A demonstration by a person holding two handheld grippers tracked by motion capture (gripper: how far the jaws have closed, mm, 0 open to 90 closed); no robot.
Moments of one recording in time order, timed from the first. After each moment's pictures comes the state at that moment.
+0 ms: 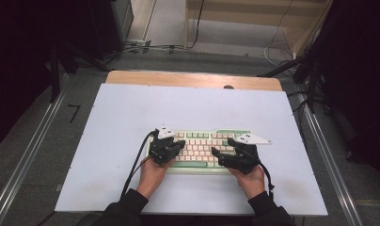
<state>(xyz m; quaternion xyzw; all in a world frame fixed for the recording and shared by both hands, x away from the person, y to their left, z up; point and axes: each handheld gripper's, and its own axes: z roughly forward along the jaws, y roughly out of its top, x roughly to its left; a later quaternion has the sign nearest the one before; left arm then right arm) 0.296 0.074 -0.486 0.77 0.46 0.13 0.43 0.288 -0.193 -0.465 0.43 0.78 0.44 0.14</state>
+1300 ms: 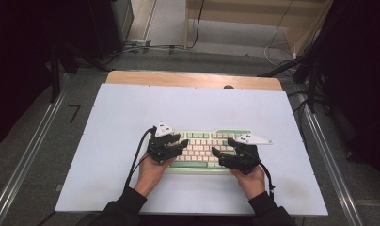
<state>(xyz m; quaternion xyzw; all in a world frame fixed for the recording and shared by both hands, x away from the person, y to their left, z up) 0.294 0.083 -0.471 0.75 0.47 0.13 0.45 0.287 -0.193 -0.464 0.43 0.77 0.44 0.14</state>
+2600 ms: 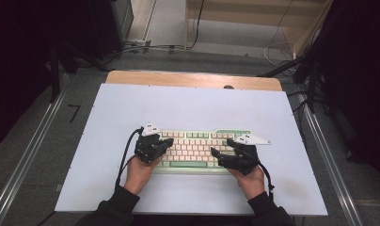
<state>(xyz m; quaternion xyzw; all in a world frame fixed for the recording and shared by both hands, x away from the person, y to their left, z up) 0.290 0.111 -0.475 0.76 0.47 0.13 0.42 0.287 -0.192 -0.465 0.43 0.78 0.44 0.14</state>
